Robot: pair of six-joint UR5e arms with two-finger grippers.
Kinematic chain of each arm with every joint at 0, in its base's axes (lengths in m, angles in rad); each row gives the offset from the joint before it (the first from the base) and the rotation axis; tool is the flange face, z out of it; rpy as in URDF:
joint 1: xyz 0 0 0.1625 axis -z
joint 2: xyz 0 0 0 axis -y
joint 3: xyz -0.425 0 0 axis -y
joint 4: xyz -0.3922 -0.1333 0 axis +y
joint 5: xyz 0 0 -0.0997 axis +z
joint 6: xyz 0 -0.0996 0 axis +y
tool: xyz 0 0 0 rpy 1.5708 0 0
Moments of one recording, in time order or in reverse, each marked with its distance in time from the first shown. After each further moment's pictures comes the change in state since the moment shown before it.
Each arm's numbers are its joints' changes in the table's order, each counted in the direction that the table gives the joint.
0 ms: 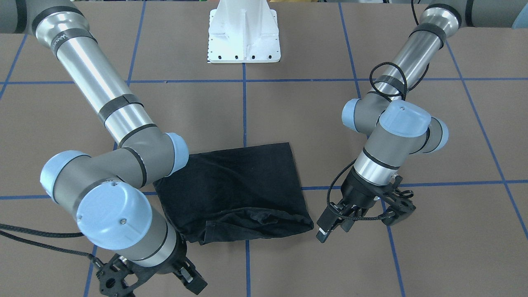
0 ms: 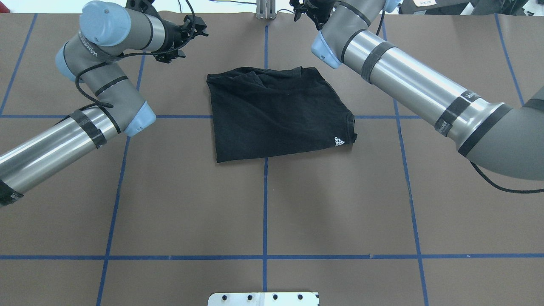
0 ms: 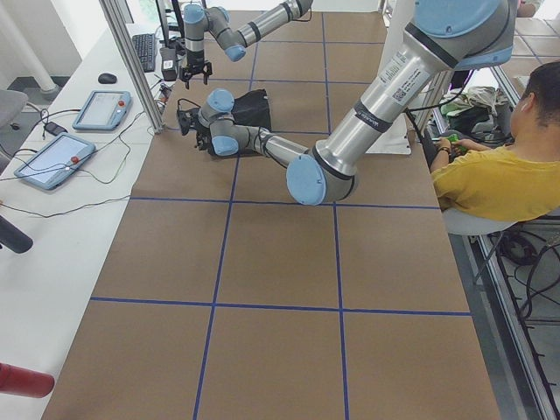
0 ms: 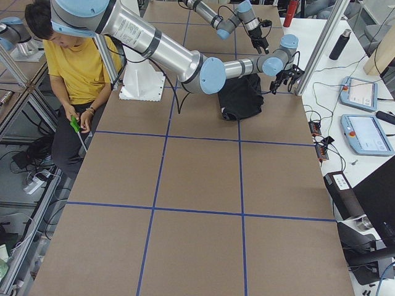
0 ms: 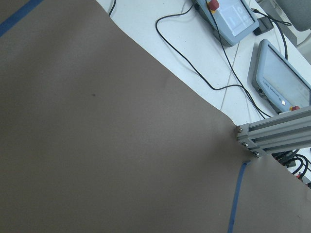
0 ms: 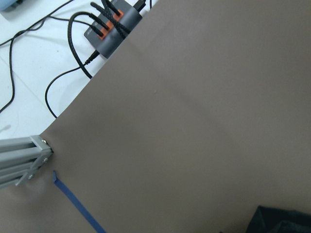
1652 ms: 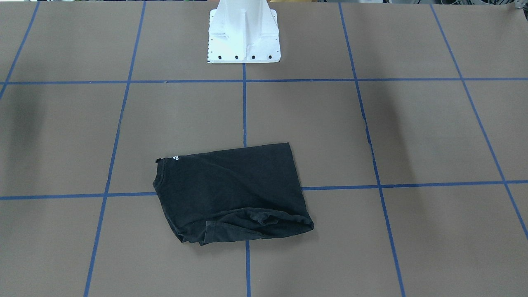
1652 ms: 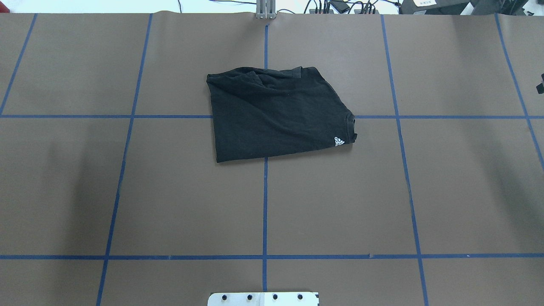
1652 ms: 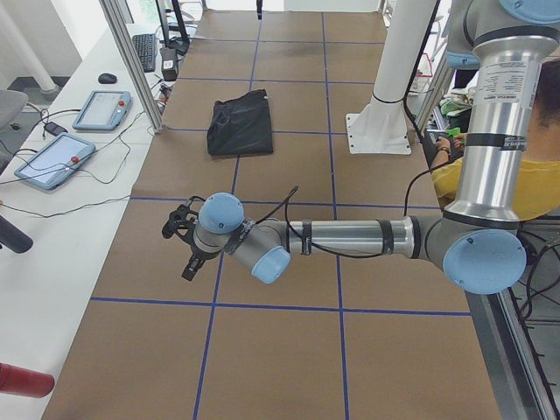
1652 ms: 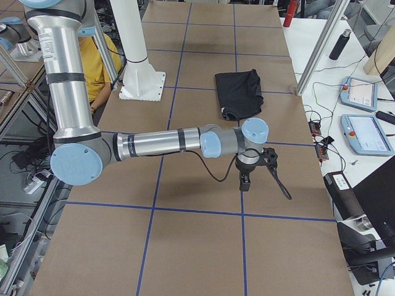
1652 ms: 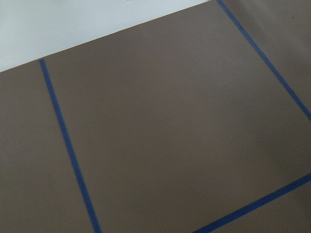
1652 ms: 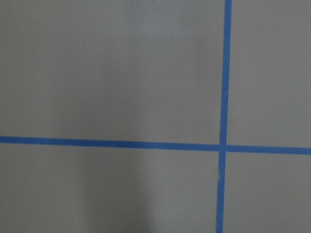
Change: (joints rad) left arm 0.627 0.655 -0.327 -0.316 0.565 -1.398; right arm -0.458 -1.064 0.944 0.456 -0.205 1.508
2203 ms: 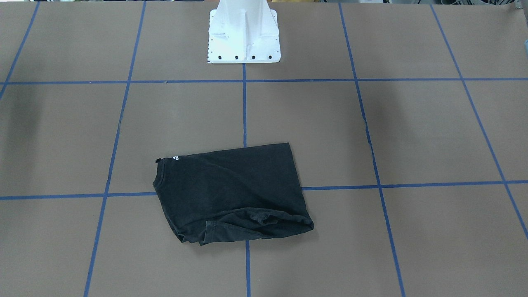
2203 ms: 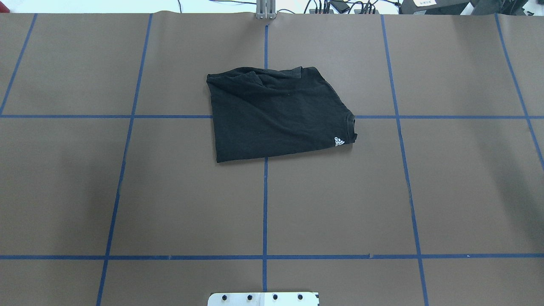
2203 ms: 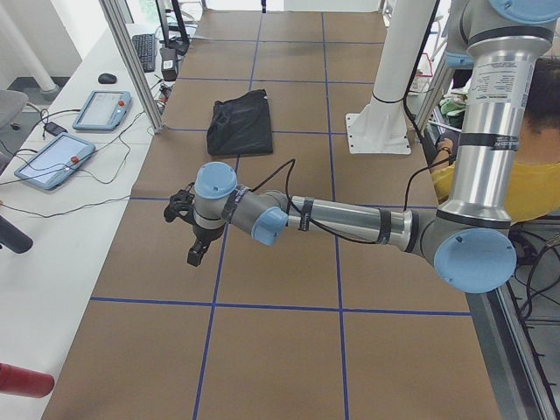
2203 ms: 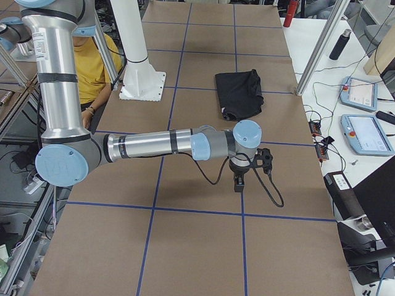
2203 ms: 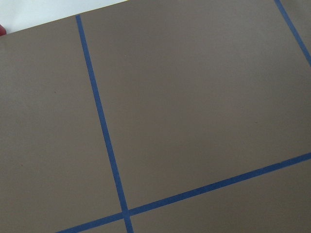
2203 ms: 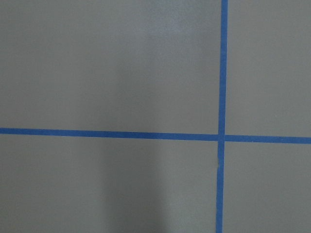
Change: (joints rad) left arm -0.061 -0.011 -0.140 -0.274 -0.110 -0.064; right arm -0.032 -0.030 0.047 0.012 -0.026 0.027
